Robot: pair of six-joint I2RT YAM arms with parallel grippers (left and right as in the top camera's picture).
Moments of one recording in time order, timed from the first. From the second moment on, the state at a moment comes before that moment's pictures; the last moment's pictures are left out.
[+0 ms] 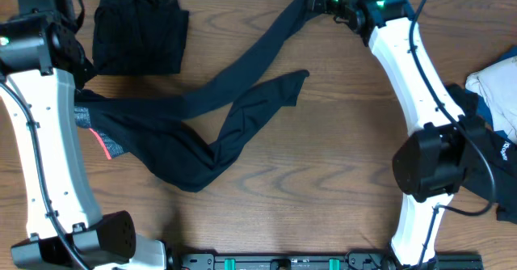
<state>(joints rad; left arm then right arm) 0.20 1.67 2.01 -1.57 -0.49 -0.54 0.25 2.11 2.03 -0.58 -0.21 0.37</state>
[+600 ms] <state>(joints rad) 0.22 1.73 2.01 -1.52 -0.45 -0.50 0.22 2.16 2.03 -0.66 -0.08 0.39</state>
